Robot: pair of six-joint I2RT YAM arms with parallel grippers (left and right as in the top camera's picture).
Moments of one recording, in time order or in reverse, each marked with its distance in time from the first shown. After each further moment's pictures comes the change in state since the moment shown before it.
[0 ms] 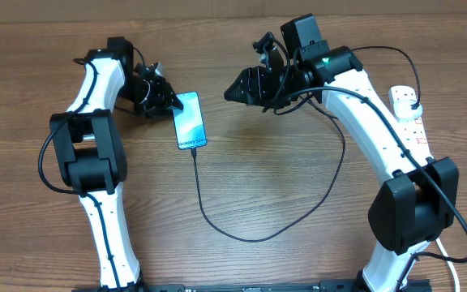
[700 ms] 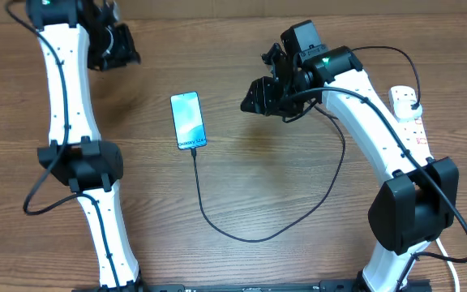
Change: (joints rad) left arm 0.033 0.031 0.869 -0.531 -0.301 -0.040; right arm 0.000 0.000 0.000 -0.156 0.219 -0.027
